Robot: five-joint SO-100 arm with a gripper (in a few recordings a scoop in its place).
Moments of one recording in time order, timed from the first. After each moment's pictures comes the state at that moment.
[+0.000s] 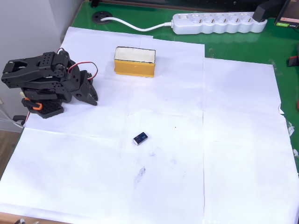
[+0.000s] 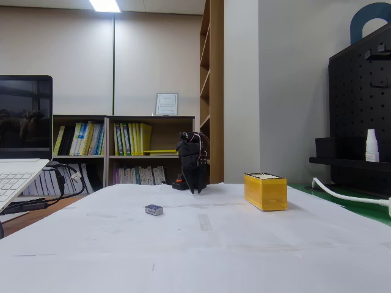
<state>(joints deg) -1.8 -10.3 4.7 80.9 -85.9</state>
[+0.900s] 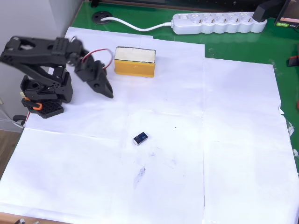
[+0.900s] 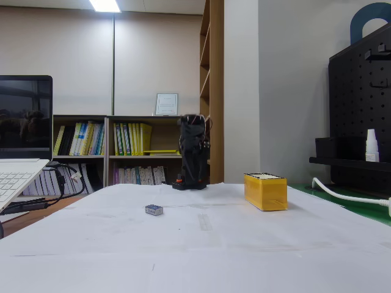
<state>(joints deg) -0.2 50.2 57.4 75.5 -90.4</state>
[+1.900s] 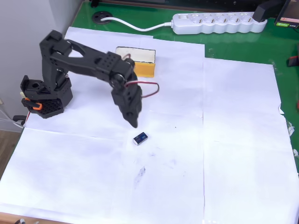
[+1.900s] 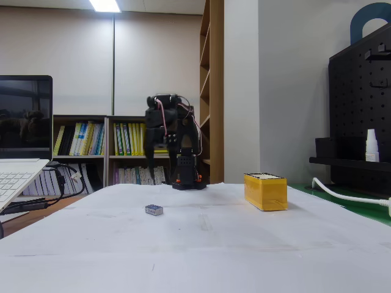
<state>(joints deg) 21.3 97.9 104.0 77.7 -110.3</state>
